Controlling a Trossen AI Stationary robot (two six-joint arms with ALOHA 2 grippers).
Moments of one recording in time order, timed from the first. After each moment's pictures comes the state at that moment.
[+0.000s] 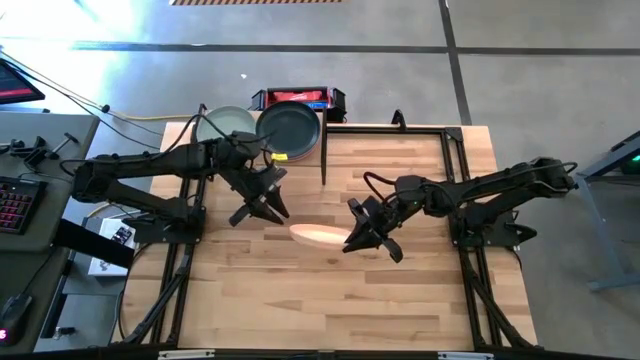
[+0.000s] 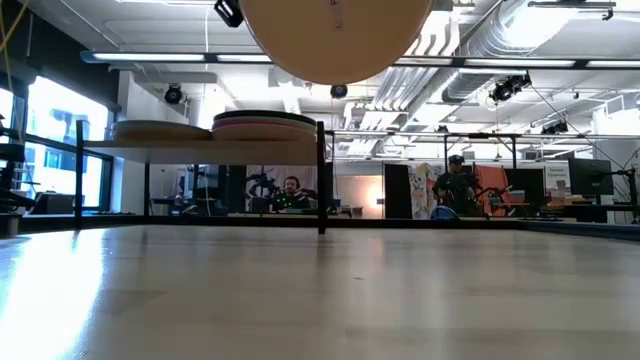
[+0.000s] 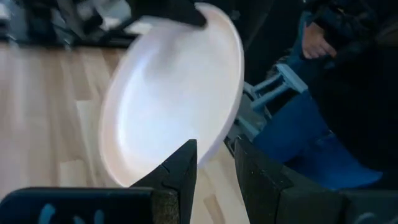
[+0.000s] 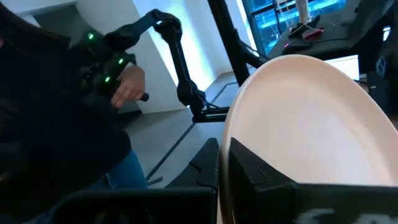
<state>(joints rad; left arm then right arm) 0.16 1.18 1.09 -0.45 0.75 0.00 0.14 1.32 0.90 0.37 -0.50 0.36</state>
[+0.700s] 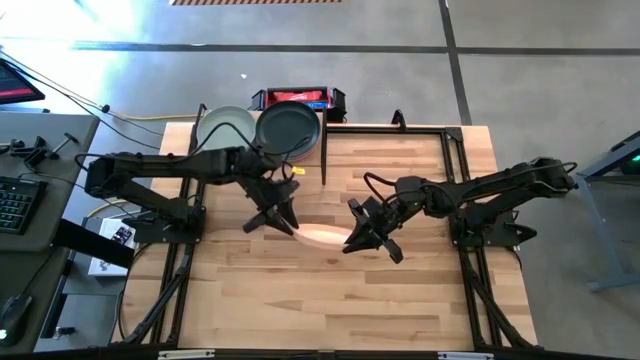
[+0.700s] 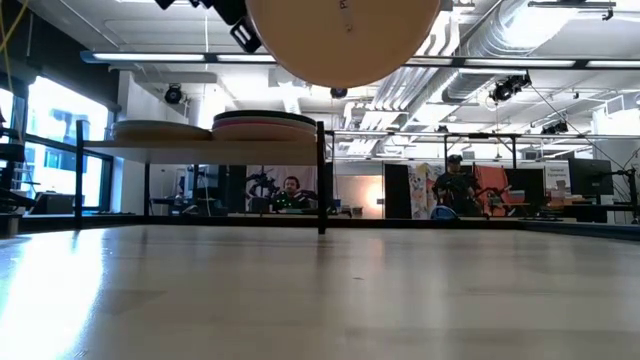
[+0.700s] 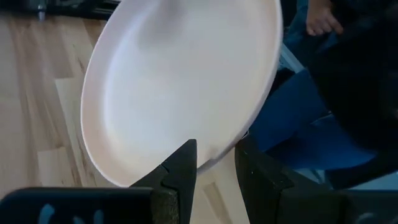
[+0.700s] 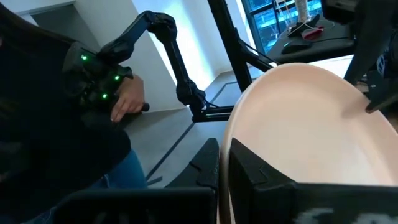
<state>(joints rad) 0.13 1.32 1.09 -0.42 0.78 0.04 0.14 1.32 0.90 0.36 -0.48 0.36</state>
